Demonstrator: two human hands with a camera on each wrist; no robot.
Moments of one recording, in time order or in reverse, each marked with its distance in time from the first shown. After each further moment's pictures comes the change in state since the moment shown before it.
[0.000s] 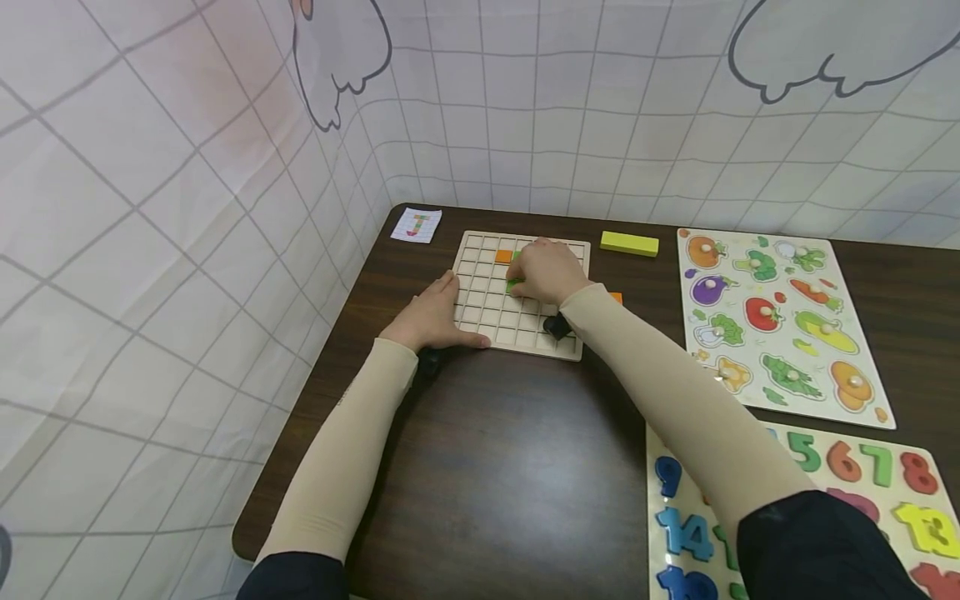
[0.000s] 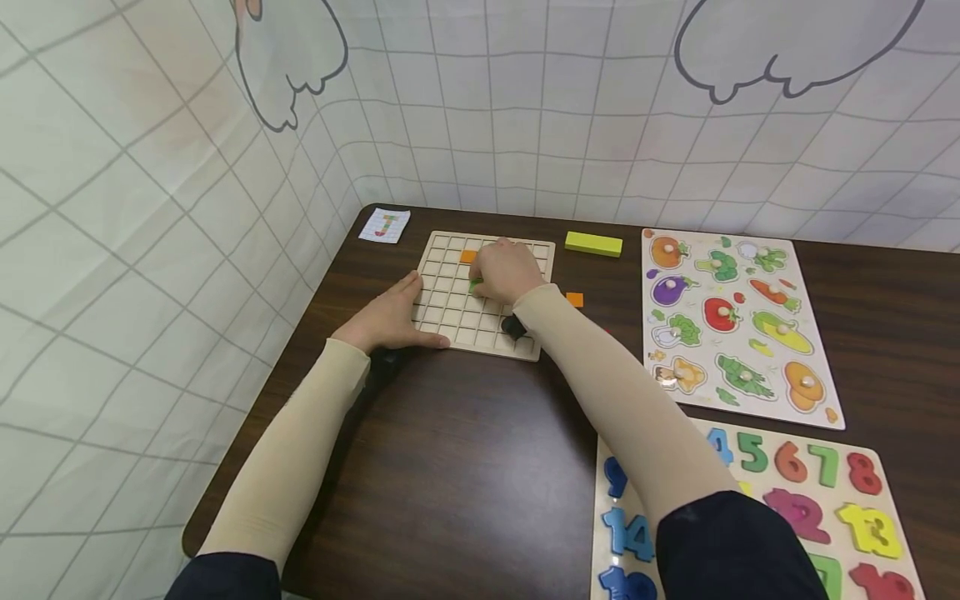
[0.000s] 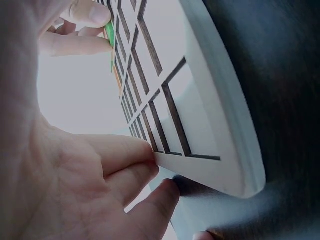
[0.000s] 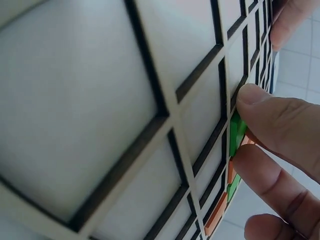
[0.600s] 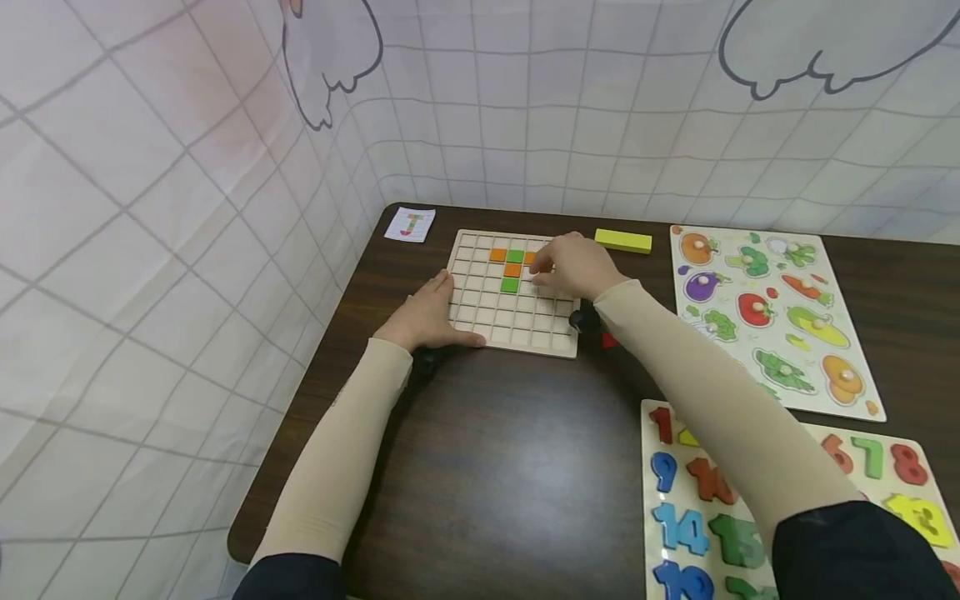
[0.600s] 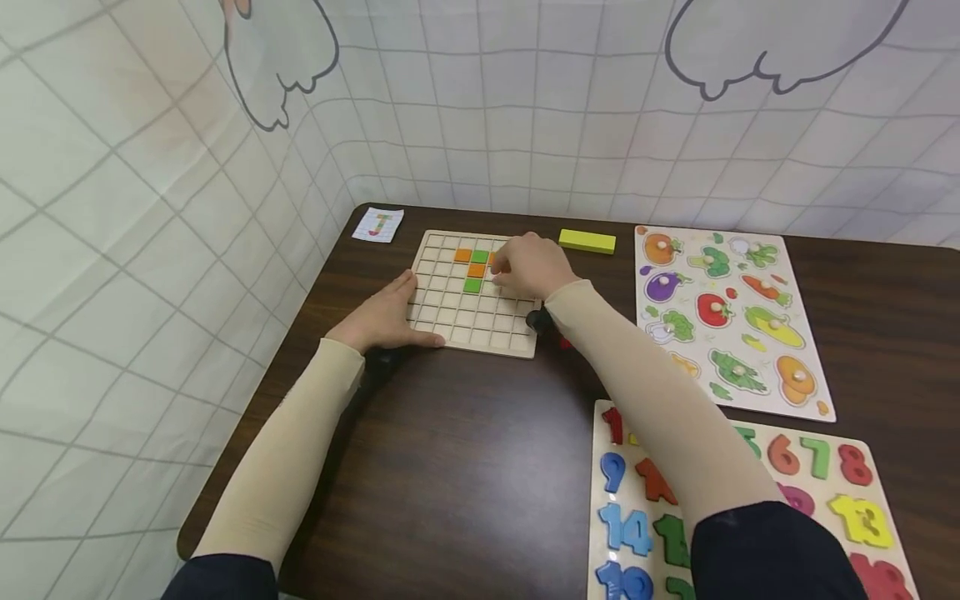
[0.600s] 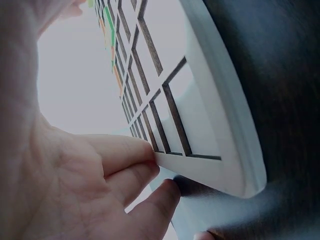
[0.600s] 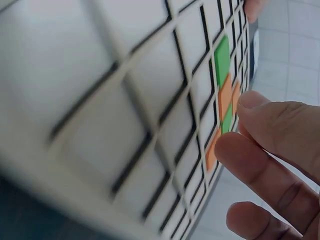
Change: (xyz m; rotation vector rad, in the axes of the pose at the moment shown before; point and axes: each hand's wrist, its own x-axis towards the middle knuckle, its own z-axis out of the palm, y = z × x) left_hand 0.001 0.000 0.002 0.007 0.008 -0.001; right_hand -0.031 0.028 -0.020 0.086 0.017 0.081
